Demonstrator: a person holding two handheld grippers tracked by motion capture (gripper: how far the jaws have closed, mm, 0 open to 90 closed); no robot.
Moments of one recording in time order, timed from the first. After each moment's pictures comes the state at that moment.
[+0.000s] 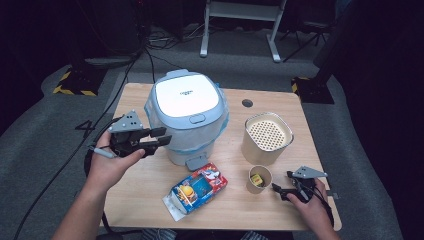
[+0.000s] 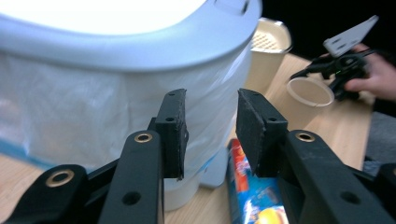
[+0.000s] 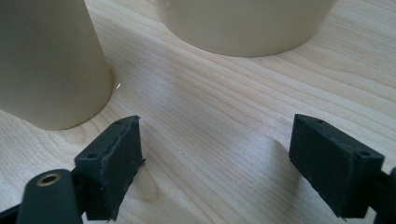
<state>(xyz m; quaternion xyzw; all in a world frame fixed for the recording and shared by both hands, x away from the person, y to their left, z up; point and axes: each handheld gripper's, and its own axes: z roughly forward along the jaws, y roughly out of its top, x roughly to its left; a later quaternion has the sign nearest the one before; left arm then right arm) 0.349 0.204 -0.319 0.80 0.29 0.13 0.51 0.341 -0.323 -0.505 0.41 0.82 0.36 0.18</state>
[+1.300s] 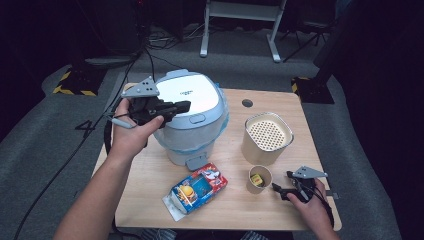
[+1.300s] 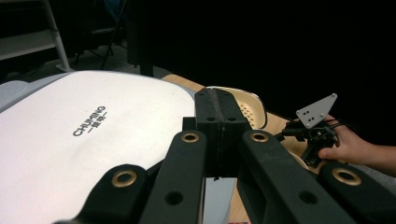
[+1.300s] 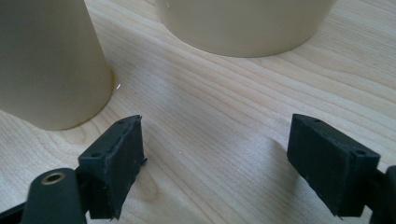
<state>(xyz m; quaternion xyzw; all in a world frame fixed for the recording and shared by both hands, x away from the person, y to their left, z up) 0.391 0.159 -0.265 0.77 0.26 0.13 0.57 0.341 -0.324 -0.504 0.41 0.82 0.36 0.18</state>
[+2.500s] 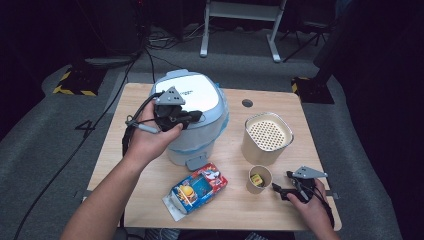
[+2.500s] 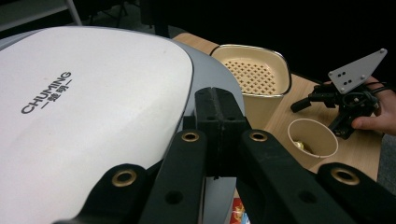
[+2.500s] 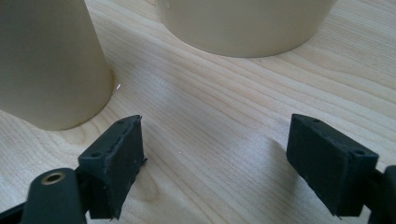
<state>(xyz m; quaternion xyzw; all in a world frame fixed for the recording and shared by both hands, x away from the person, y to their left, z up) 0.390 0.124 -0.279 0.82 0.28 0.15 0.48 0.341 -0.323 -0.505 0.41 0.82 0.36 0.18</state>
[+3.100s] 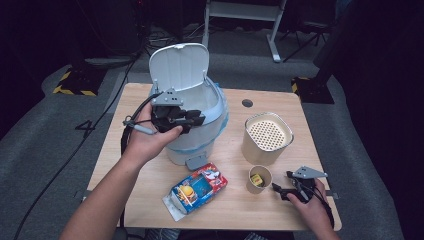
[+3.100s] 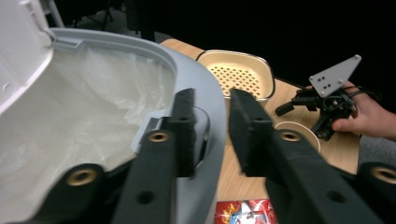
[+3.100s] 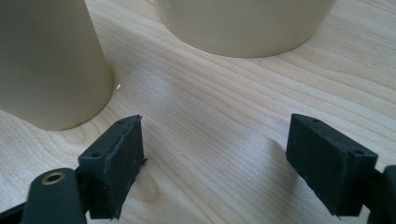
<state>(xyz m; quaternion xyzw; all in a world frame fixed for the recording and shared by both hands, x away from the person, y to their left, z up) 0.387 0.126 -0.280 0.81 0.25 0.13 0.51 0.341 -0.323 -0.505 0.41 0.82 0.36 0.18</state>
